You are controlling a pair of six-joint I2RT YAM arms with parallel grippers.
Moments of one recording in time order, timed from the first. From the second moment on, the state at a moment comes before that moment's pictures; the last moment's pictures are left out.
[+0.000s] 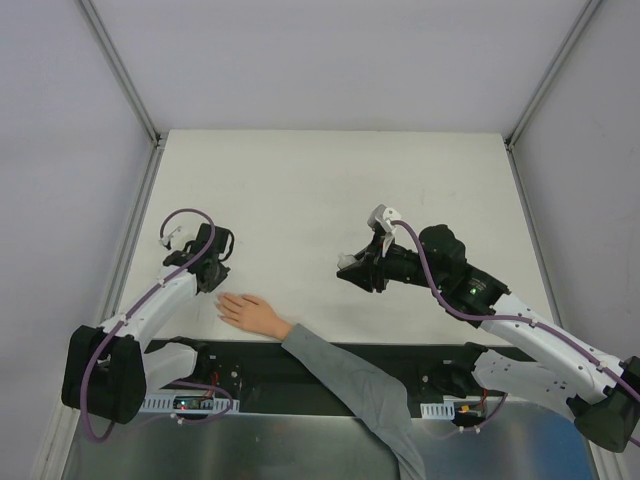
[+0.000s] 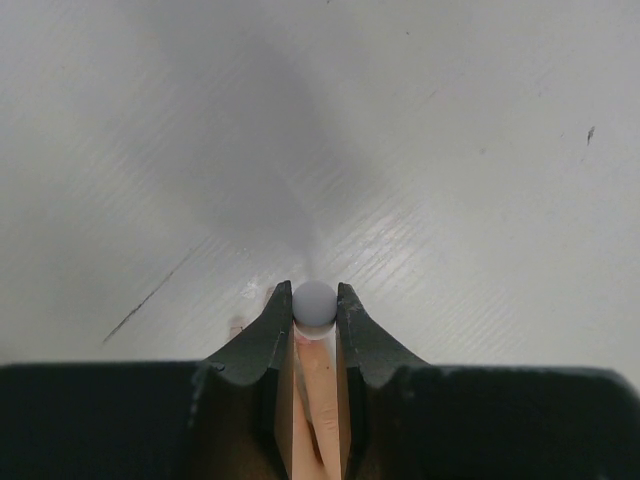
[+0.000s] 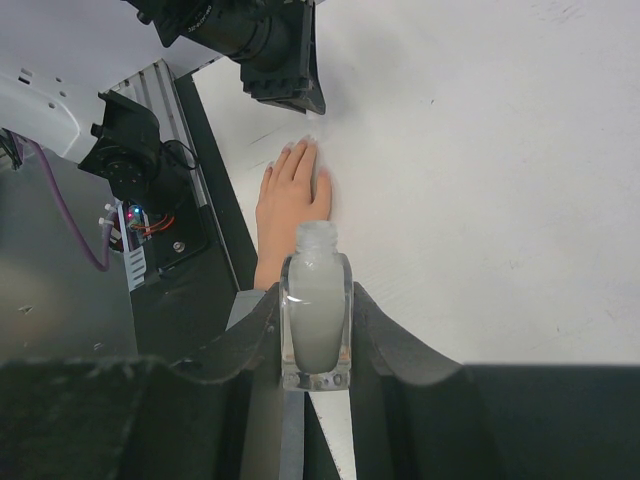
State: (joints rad) left arm -0.25 1.10 0.60 -0.66 -0.43 -1.01; right arm 0.85 0.88 0.77 -0.13 -0.40 0.17
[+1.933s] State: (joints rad) left arm -0.22 1.22 0.63 -0.70 -0.48 -1.03; right arm 0.85 0.88 0.77 -0.13 -0.40 0.17
